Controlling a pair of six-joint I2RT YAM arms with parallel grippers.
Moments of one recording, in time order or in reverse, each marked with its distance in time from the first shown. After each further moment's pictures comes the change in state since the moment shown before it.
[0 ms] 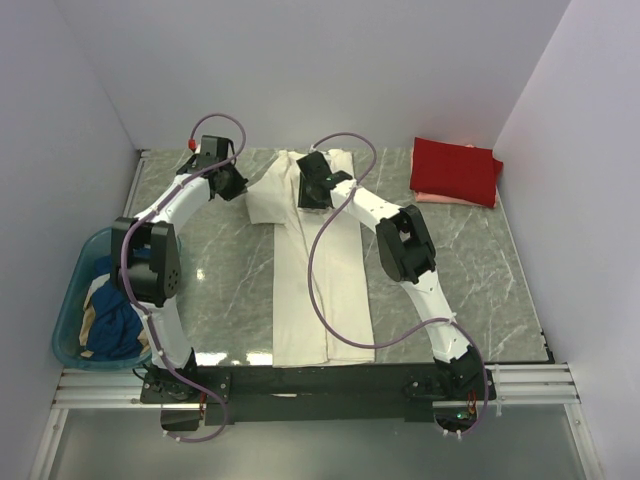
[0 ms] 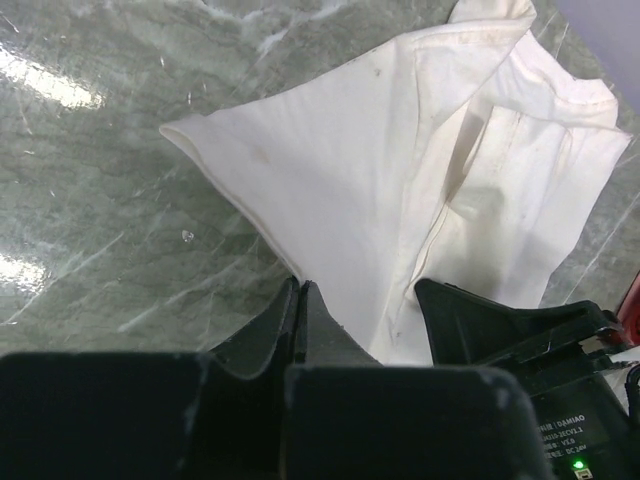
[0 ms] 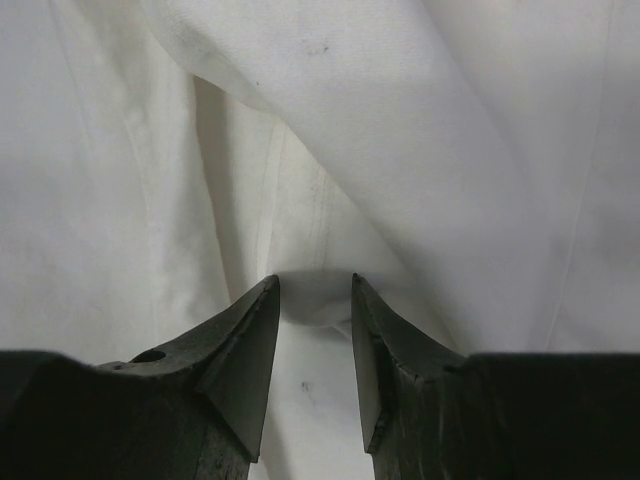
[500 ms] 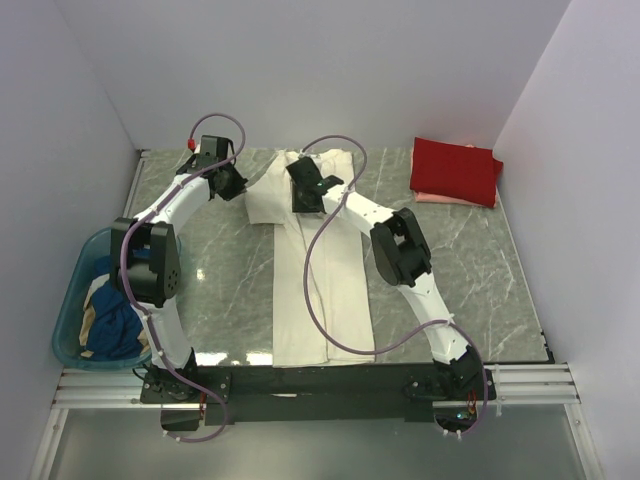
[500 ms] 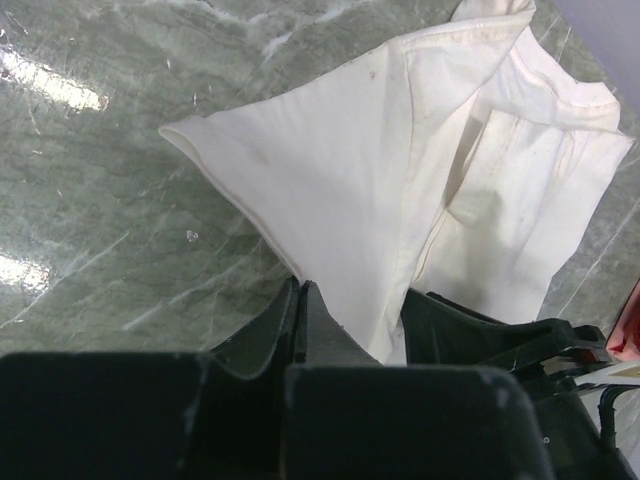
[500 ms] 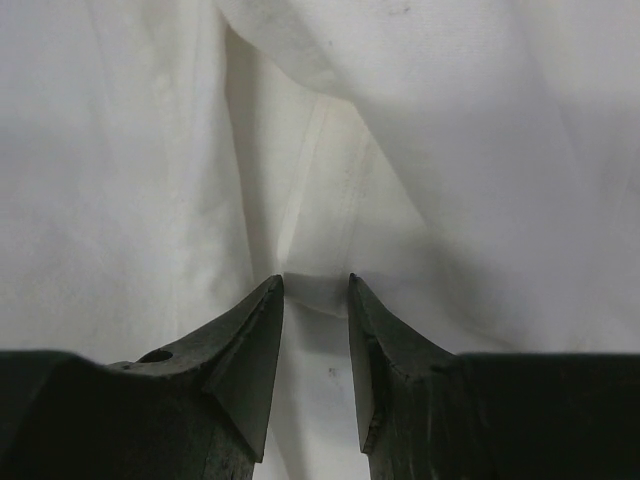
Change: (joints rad) left arm 0.000 -0.010 0.000 -0.007 -0.016 0.000; right arm 0.048 -0.002 -0.004 0.003 0.071 -0.038
